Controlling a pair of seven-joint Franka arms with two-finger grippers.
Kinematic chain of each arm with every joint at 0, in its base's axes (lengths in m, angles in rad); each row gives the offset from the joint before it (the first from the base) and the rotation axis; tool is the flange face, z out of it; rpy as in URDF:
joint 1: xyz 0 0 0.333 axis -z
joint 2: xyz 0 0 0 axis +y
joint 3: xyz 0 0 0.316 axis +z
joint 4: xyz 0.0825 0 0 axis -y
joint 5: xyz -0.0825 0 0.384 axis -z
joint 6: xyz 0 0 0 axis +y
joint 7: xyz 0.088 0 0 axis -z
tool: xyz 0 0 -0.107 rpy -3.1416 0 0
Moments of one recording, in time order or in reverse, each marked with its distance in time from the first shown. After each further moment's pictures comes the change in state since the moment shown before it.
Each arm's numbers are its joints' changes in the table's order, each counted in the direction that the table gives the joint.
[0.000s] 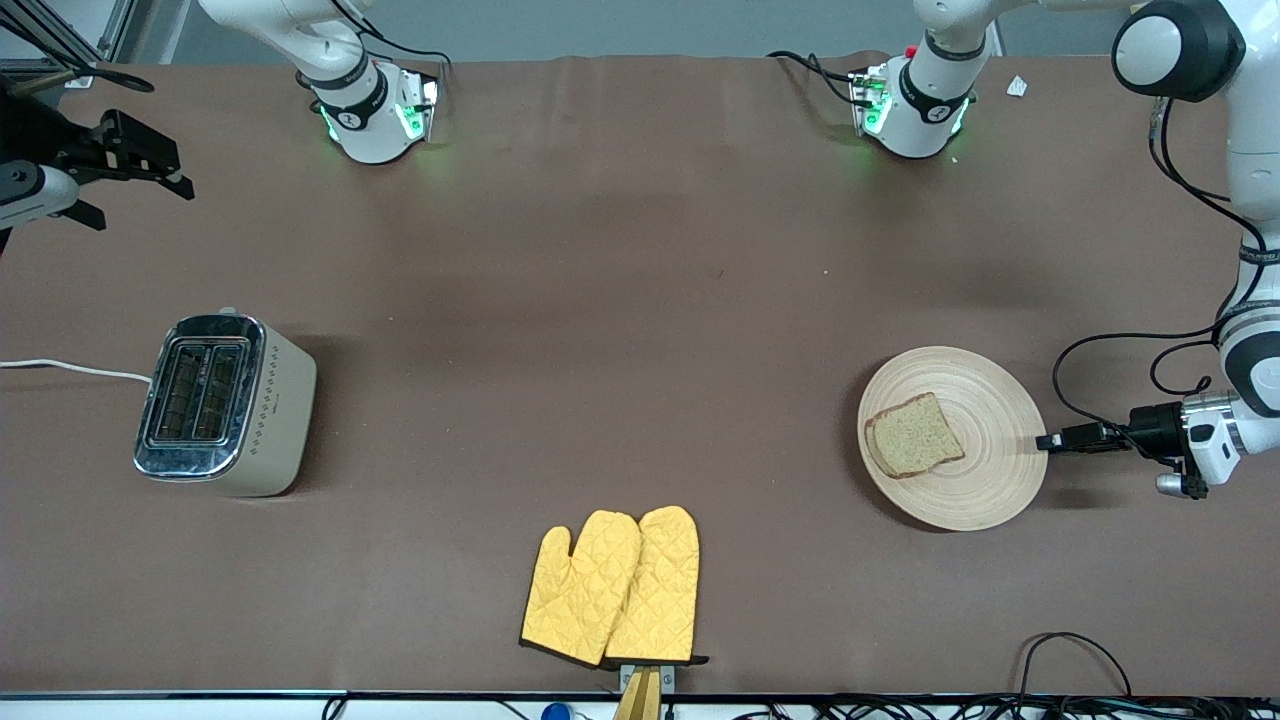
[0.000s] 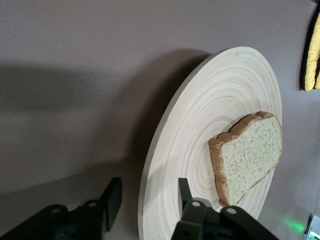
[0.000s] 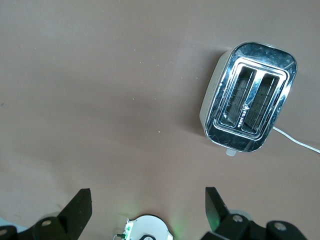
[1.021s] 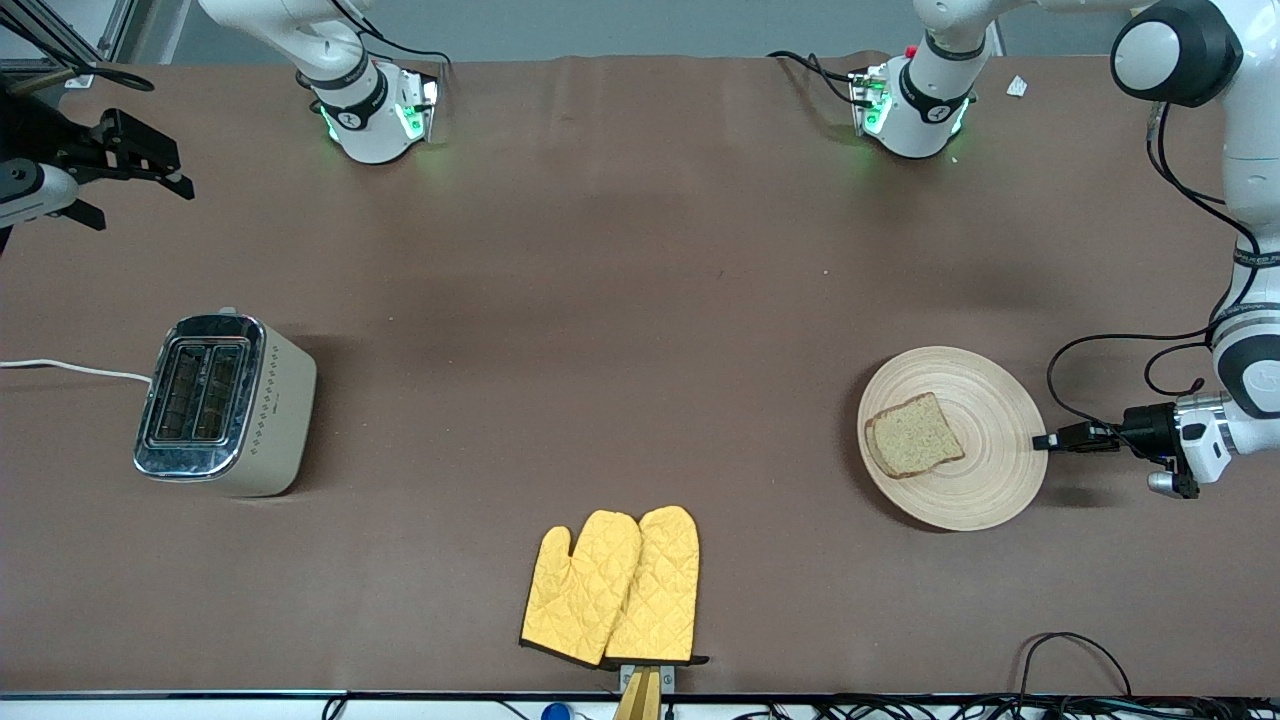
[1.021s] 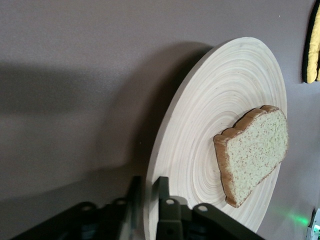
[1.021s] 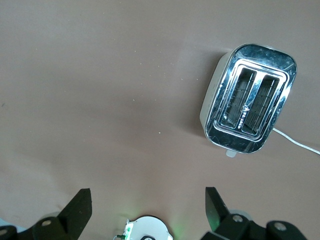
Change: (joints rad) left arm 0.000 0.015 -0.001 0.000 0.001 0.000 0.046; right arm -0.002 0.000 0.000 0.002 -0.001 -0.003 0.000
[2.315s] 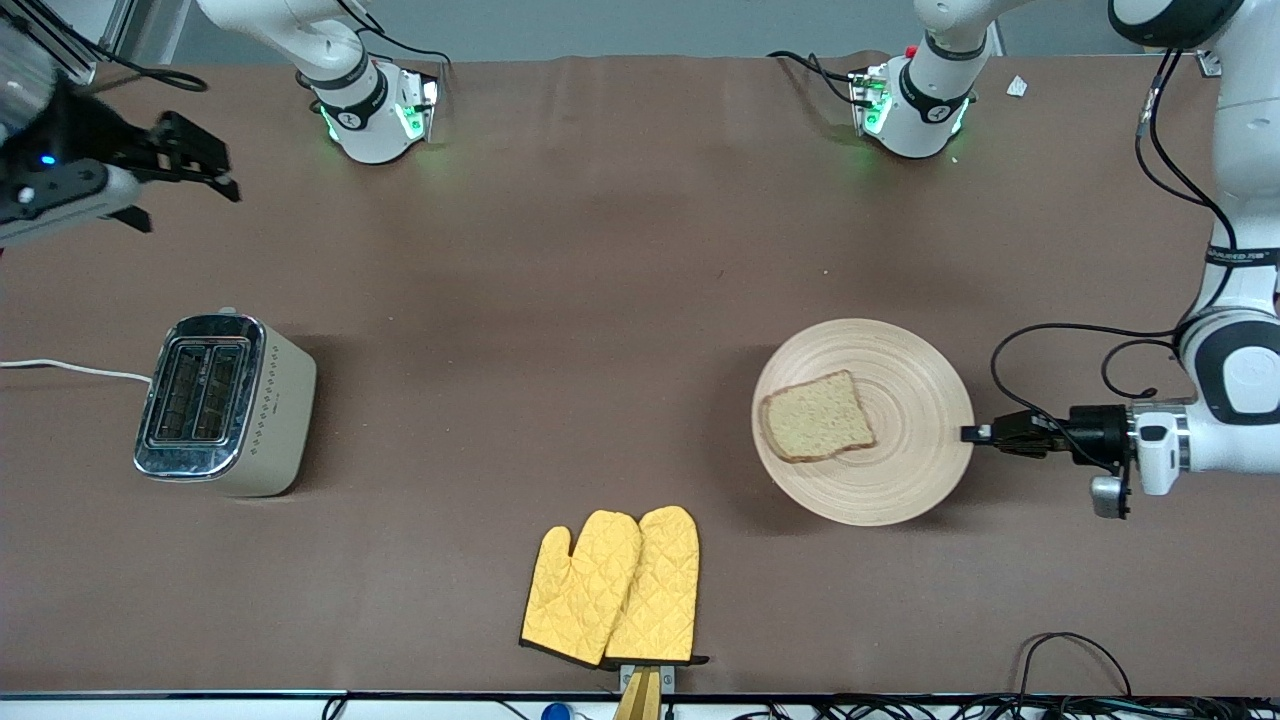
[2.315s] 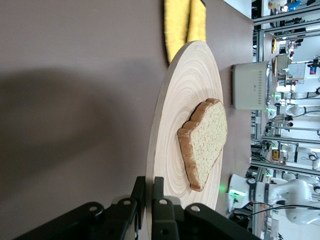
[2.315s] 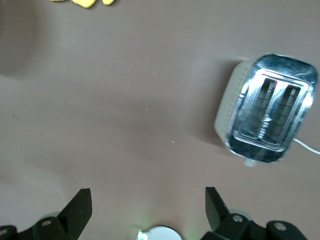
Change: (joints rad) left arm -0.009 -0.154 -0.337 -0.061 0.067 0.099 -0.161; right arm -0.130 0.001 0.005 -0.040 -0.005 -0.083 0.167
